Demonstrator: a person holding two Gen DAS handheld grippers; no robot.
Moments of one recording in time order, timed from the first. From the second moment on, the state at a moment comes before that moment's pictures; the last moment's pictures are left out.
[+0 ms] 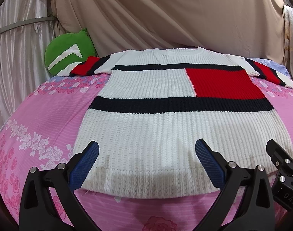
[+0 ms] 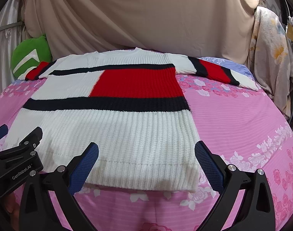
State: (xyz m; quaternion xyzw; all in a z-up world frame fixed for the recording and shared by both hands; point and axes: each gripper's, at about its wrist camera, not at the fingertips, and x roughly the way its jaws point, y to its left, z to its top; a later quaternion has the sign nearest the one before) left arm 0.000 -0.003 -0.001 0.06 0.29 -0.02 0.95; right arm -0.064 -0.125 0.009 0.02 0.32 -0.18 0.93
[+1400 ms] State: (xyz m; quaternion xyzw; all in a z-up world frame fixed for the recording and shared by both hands) left arm -0.001 -0.005 -0.001 0.06 0.29 -0.02 0.95; right arm -0.063 -0.118 0.009 0.01 0.32 -0.17 0.93
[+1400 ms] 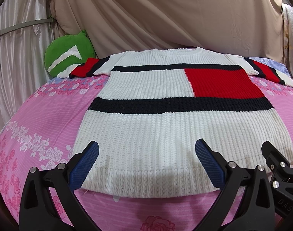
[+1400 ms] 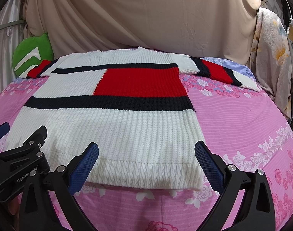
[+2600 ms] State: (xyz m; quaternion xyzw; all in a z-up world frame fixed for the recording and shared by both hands) left arm -0.001 -0.011 -0.001 0.07 0.29 -0.02 0.96; right arm -0.062 -0.119 0.006 0.02 0.32 -0.17 0.93
